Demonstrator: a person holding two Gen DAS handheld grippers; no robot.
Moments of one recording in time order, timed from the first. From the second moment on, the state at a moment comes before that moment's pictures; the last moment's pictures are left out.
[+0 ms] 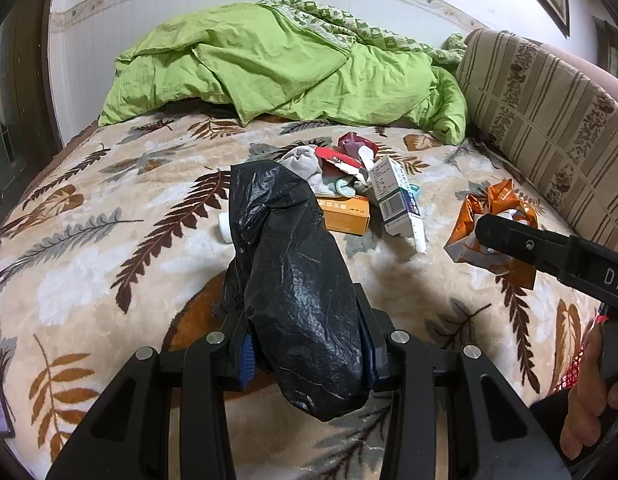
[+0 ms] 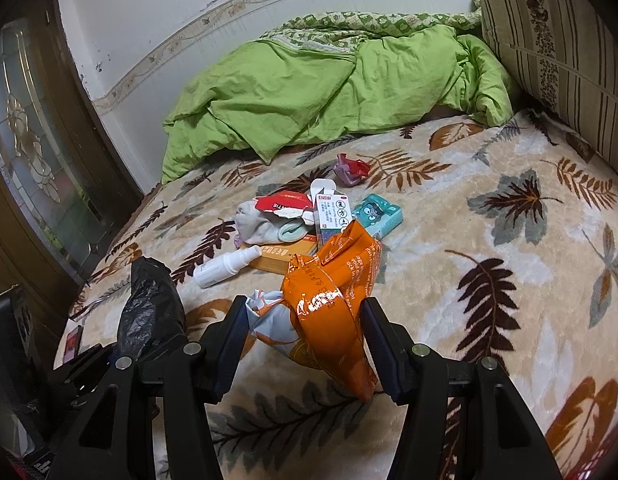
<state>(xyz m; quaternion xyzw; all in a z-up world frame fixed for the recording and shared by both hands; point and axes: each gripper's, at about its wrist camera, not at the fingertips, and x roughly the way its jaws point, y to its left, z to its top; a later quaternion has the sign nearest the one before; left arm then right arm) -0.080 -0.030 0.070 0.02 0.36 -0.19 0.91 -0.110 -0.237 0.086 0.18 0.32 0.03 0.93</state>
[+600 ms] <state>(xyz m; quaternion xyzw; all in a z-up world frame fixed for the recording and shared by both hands) -0.138 -0.050 0.095 0.03 0.35 -0.24 0.90 -0.198 -0.255 0.100 0.21 0.31 0.04 0.93</state>
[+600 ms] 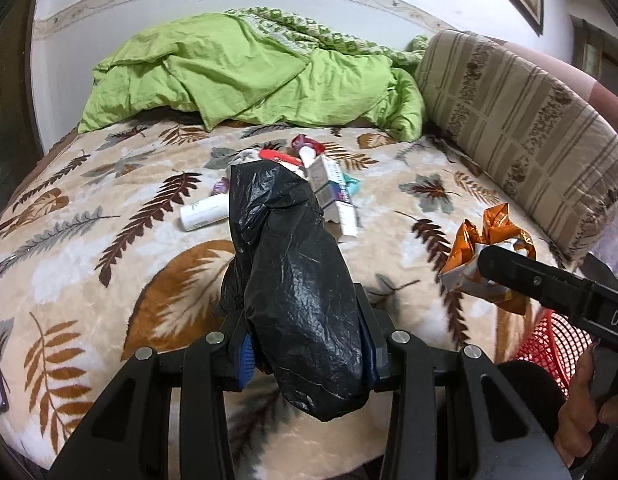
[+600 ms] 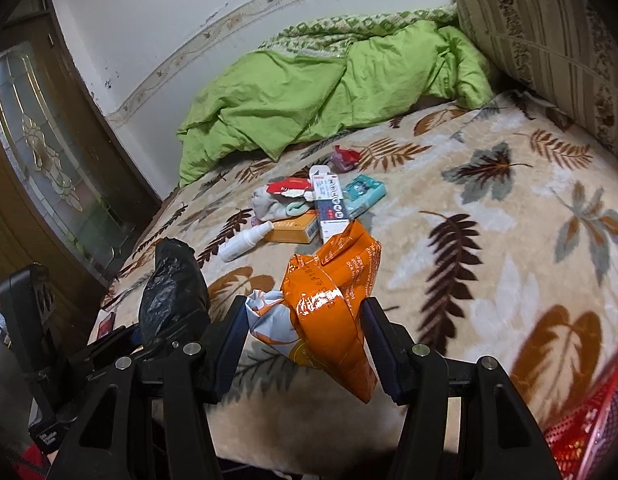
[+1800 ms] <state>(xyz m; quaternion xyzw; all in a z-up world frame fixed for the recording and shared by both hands) -0.234 -0.165 0.175 0.08 0.32 -0.41 0.85 -0.373 -0.372 0.168 0.26 0.21 -0.07 0.94</state>
